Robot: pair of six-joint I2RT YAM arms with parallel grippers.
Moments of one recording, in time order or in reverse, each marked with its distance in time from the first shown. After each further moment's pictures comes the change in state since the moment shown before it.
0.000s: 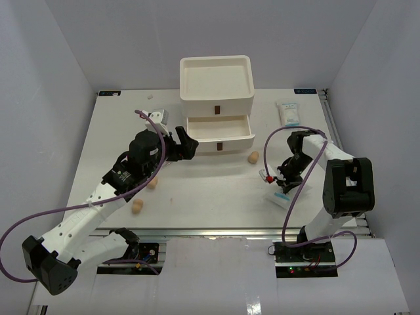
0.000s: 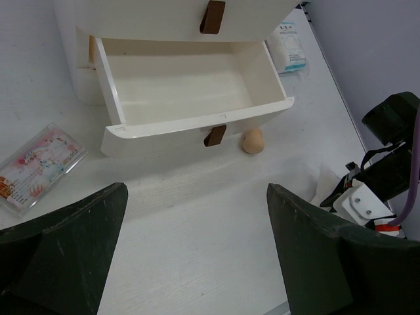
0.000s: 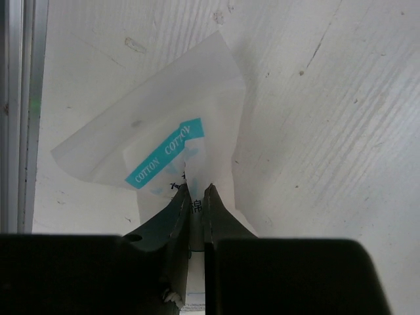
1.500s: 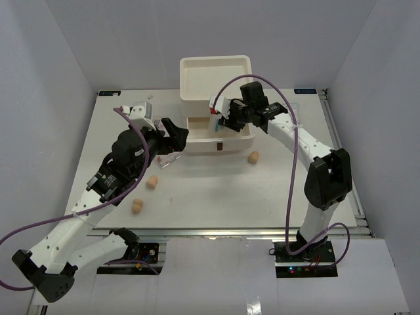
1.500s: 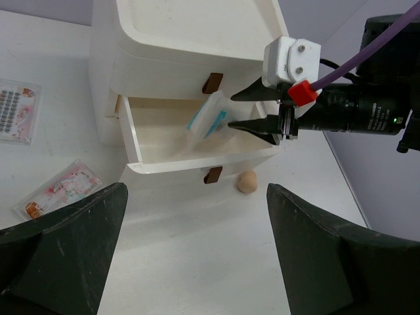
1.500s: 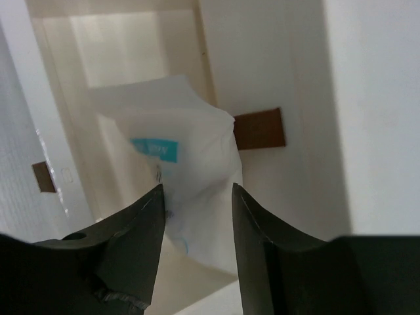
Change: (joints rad) left arm 0.006 -0.076 0.100 -0.045 -0.102 0.014; right arm 0.401 0.157 0.565 0.761 -0.003 0.976
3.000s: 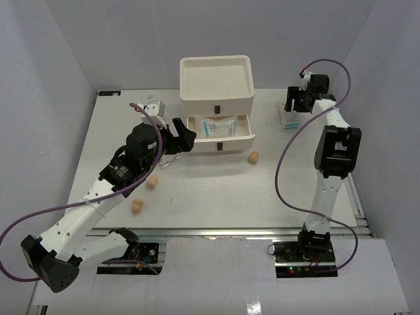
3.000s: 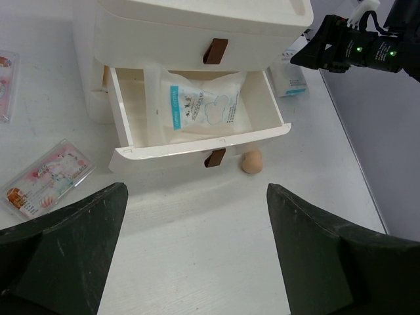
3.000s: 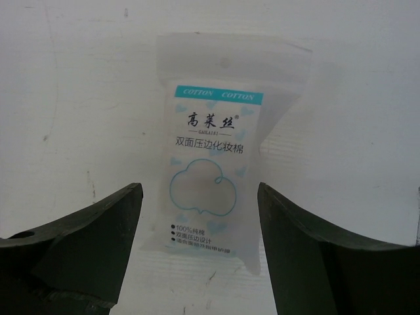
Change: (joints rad) left arm 0.000 0.104 0.000 0.002 0.050 -0.020; right arm -0.591 0.408 0.252 0.104 0.189 0.864
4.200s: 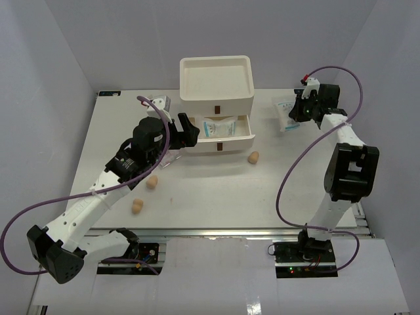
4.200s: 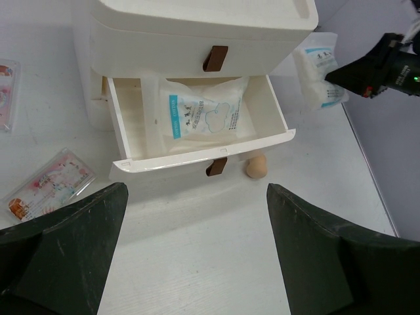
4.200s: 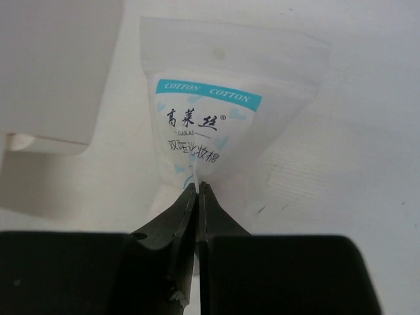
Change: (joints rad) left arm 0.000 0.088 0.068 -0.007 -0.006 0.020; right arm -0.019 -0.349 -0.415 0.128 -0.233 -0.070
